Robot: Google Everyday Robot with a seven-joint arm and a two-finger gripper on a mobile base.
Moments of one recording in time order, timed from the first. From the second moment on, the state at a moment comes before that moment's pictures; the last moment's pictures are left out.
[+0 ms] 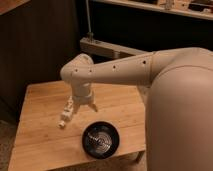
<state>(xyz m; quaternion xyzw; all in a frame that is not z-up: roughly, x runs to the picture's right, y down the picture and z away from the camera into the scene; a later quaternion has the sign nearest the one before) -0.103 0.096 0.704 -0.26 0.23 0.64 0.68</state>
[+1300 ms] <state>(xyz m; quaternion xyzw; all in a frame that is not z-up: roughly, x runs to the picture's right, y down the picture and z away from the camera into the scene) -0.130 0.047 0.731 -0.27 0.24 0.67 0.65</state>
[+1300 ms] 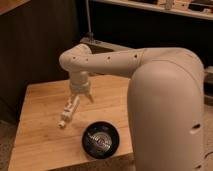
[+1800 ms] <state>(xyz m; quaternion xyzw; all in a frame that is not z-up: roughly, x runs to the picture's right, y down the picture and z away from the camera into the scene) -0.169 0.036 0.747 -0.25 0.26 0.72 0.59</state>
